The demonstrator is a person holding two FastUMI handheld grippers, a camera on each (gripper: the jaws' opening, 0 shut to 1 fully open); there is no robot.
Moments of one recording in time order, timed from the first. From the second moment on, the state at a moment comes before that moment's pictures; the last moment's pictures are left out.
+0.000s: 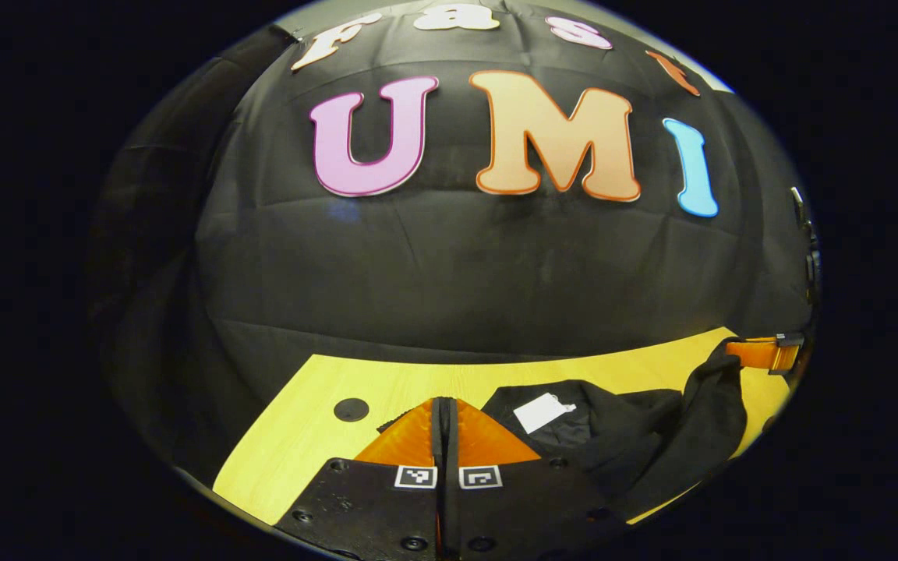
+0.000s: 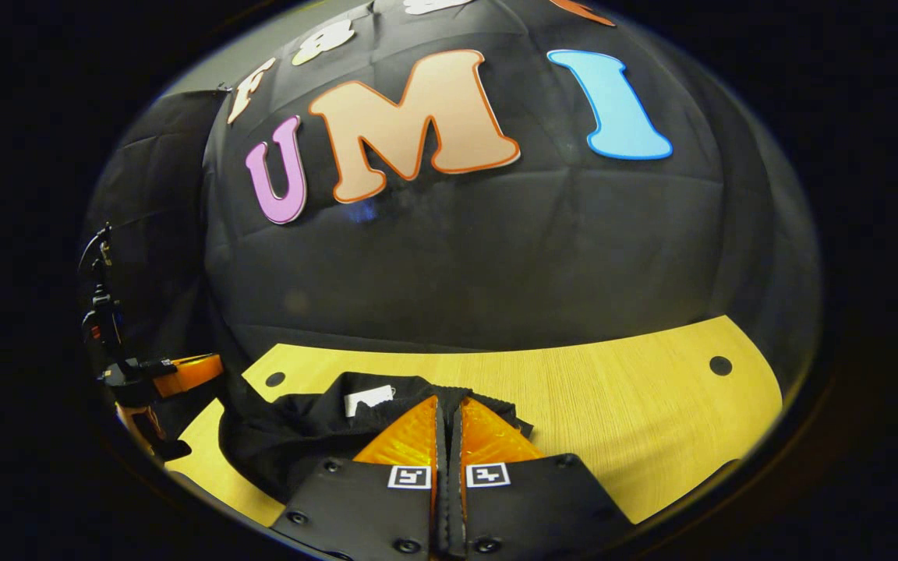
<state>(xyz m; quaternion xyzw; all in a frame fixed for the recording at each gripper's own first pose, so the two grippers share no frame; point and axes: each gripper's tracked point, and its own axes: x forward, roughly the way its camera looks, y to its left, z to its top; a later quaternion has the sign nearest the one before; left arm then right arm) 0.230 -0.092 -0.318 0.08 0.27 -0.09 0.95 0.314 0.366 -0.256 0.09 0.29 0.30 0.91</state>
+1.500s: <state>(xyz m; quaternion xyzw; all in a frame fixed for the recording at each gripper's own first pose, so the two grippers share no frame) 0.183 -0.092 -0.216 0.09 0.20 -0.08 0.97 0.270 0.303 -0.165 0.11 0.19 0.27 0.94</state>
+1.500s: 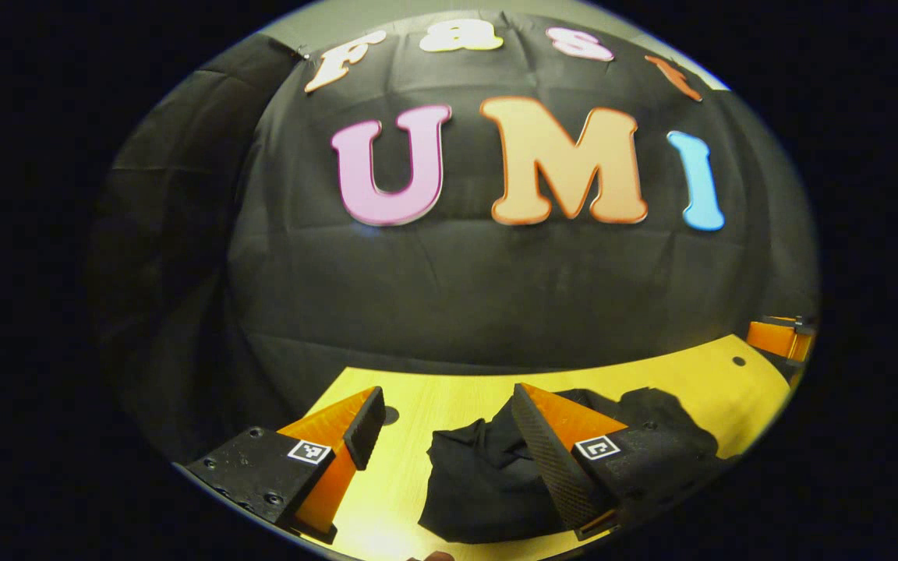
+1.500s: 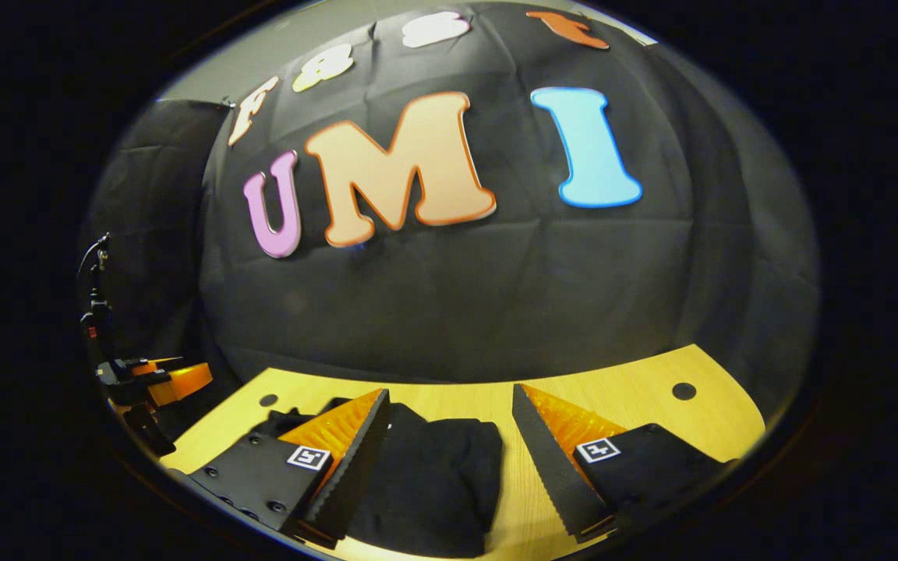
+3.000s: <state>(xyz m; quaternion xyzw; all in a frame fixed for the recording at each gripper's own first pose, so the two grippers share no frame) -0.116 -0.099 -0.129 0.08 0.18 -0.13 0.97 -0.094 0.169 -0.104 0.12 0.11 0.33 0.93</state>
